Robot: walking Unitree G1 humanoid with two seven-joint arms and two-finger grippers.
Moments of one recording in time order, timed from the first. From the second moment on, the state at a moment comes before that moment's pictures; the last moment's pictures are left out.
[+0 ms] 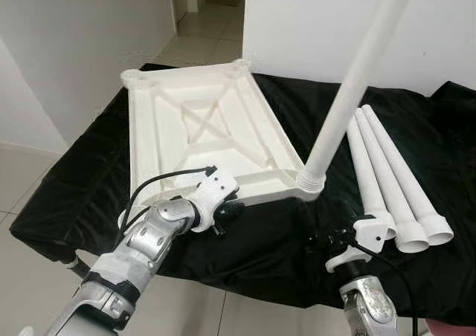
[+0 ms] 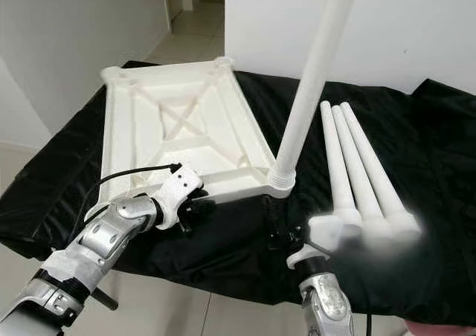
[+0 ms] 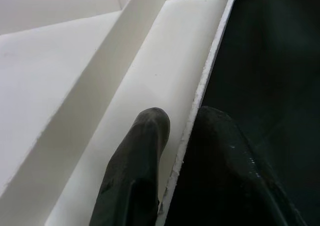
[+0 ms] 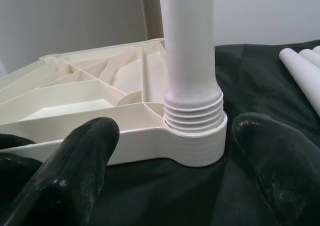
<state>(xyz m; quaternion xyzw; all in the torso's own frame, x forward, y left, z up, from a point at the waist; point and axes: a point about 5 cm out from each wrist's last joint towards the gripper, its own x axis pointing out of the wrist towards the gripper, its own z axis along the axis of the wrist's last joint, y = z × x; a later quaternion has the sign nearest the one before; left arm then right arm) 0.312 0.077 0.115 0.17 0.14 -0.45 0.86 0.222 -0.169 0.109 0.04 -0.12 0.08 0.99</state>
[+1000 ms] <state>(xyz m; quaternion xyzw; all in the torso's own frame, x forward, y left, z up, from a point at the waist) 0.303 0.069 0.143 0.08 0.08 -0.46 0.88 0.243 -0.167 0.109 0.01 -0.11 0.11 0.99</state>
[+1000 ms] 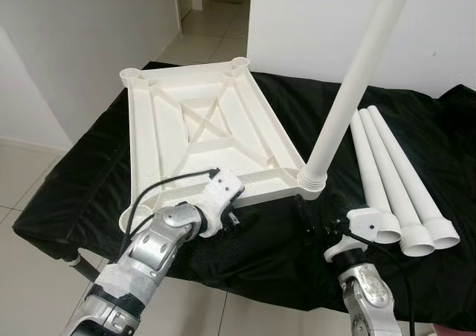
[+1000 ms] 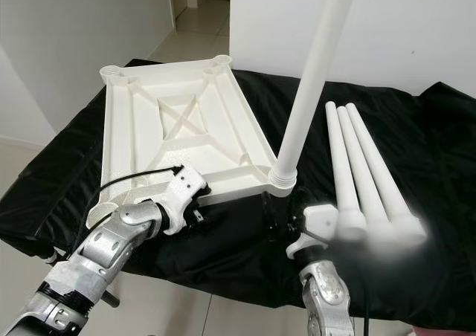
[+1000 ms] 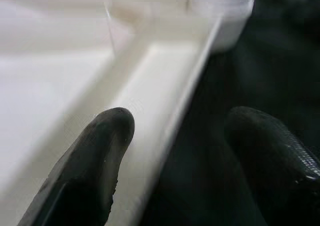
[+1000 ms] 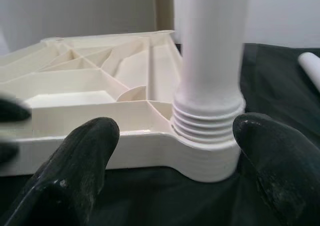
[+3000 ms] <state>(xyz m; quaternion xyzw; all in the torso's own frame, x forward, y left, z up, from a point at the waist) 0.324 0.183 0.146 0.30 0.11 -0.35 0.88 0.285 -0.159 0.112 0.02 -0.10 0.10 0.99</state>
